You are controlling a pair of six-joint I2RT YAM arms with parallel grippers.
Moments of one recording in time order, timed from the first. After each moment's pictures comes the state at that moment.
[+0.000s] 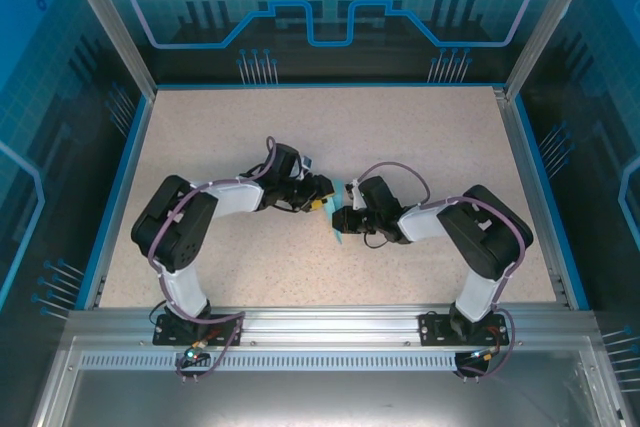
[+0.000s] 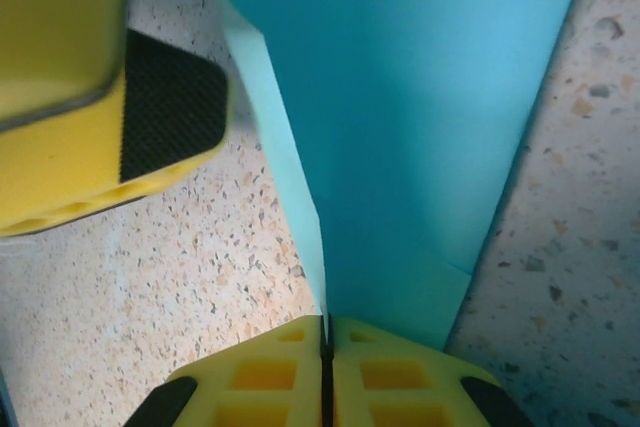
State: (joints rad) left arm -0.46 1.80 0.94 0.05 0.59 -1.04; right arm 0.63 1.77 0.66 0.33 -0.37 0.68
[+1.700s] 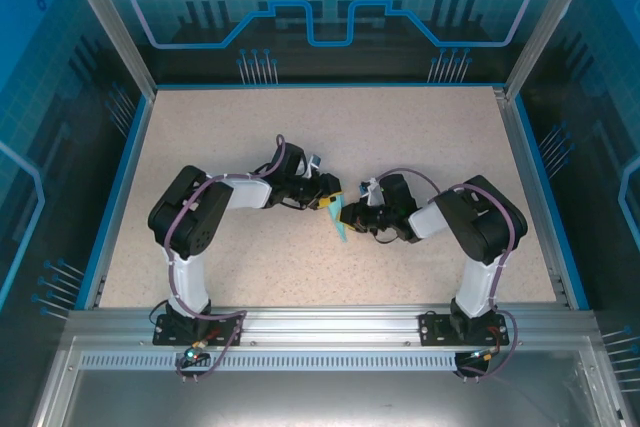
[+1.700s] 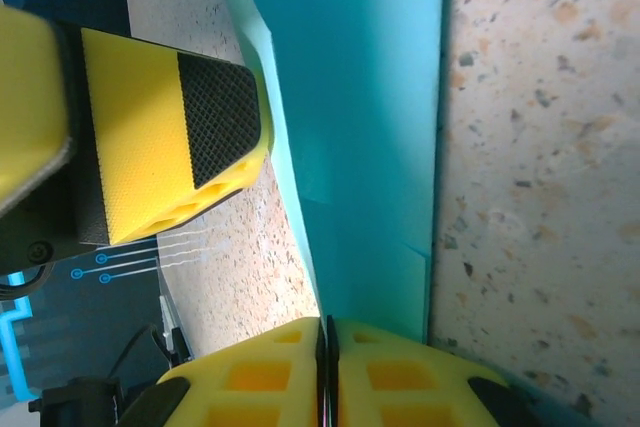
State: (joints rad) left arm -0.46 1.94 0.99 0.18 0.68 -1.03; right arm 0.47 1.86 0.59 0.58 -0.70 0.97
